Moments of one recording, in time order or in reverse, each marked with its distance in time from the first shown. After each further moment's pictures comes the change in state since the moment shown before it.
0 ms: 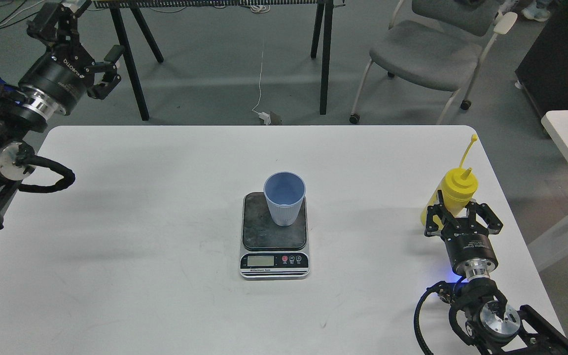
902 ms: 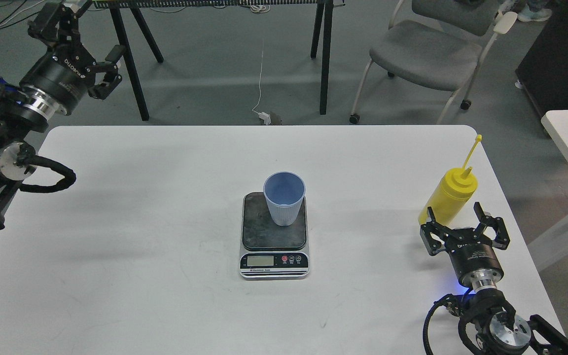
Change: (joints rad) left arm 0.000 -0.002 -0.005 0.000 0.000 -0.001 0.000; right arm -0.064 -0.088 -0.042 0.053 0.002 -0.001 -0.012
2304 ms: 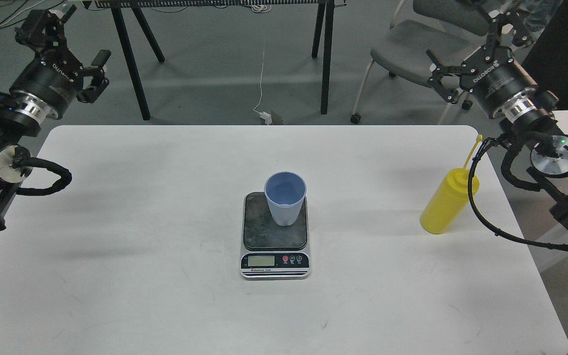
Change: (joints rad) left arm 0.002 -0.036 -0.020 0.126 -0.015 -0.014 0.000; right arm 0.820 -0.283 -0.499 -0.137 -0.136 0.000 -0.004
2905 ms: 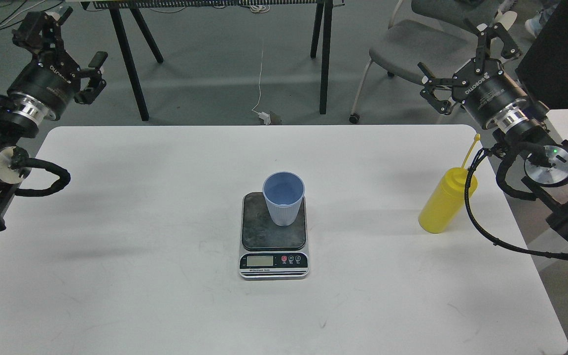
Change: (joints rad) left arm 0.000 -0.011 -0.007 0.048 -0.001 -0.001 0.000; right arm -0.033 -0.006 -0.005 0.006 -0.010 0.000 0.011
